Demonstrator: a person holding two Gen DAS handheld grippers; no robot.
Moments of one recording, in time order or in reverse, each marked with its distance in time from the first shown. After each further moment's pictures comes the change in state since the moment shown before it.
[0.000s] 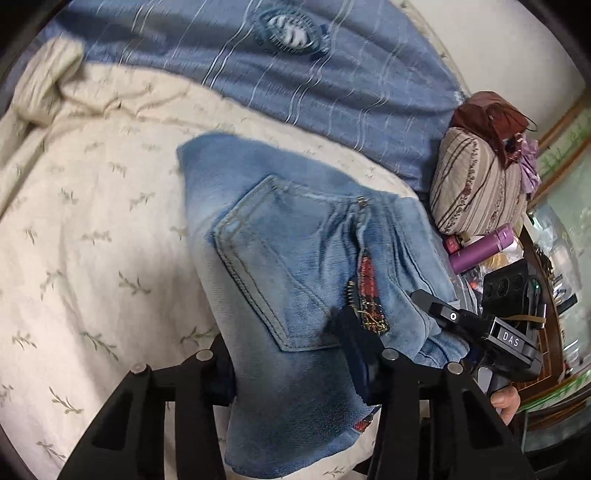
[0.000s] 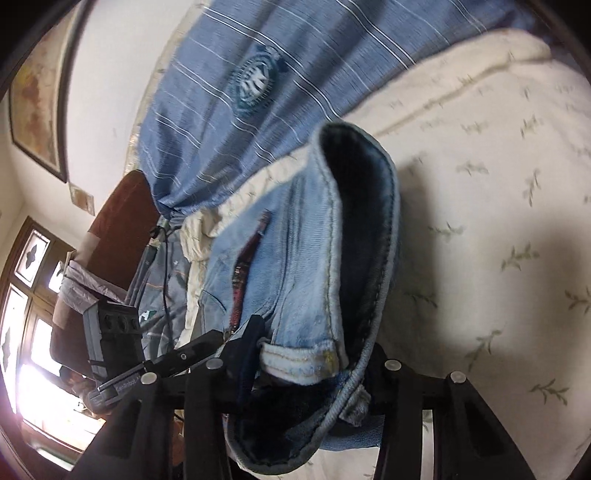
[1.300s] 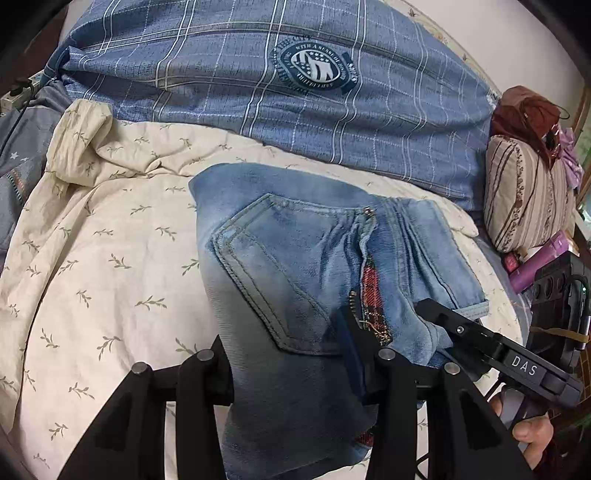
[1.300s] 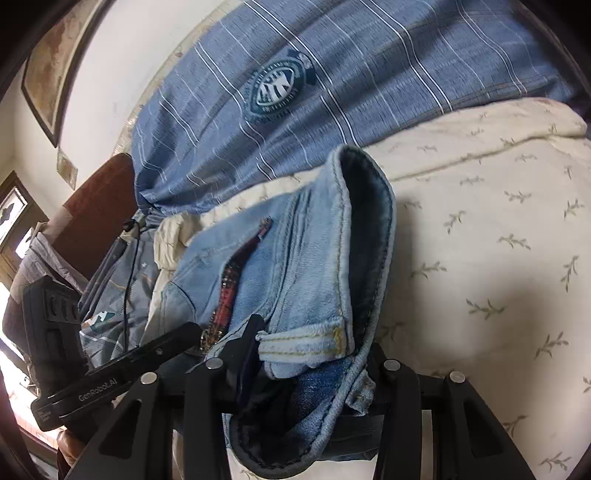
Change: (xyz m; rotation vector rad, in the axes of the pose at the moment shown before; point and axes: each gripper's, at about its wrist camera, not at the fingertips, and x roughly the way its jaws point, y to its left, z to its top) left arm 0.005 -0.002 0.020 0.061 -0.119 0.277; right arm 0.048 0.022 0.017 -0.155 -0.068 -0.149
